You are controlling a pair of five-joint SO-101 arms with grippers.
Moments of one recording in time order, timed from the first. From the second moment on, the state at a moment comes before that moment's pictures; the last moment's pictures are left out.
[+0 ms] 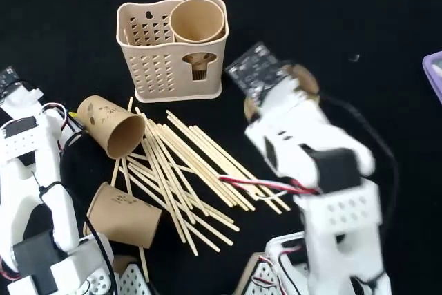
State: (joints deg) left arm -29.6 -18.2 41.4 48.4 13.8; right arm -11.9 -48.2 22.5 76.8 26.7
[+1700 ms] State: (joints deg) left arm -29.6 -18.2 38.6 54.7 5.8; right arm -28.0 5.3 -69.7 99.4 23.3
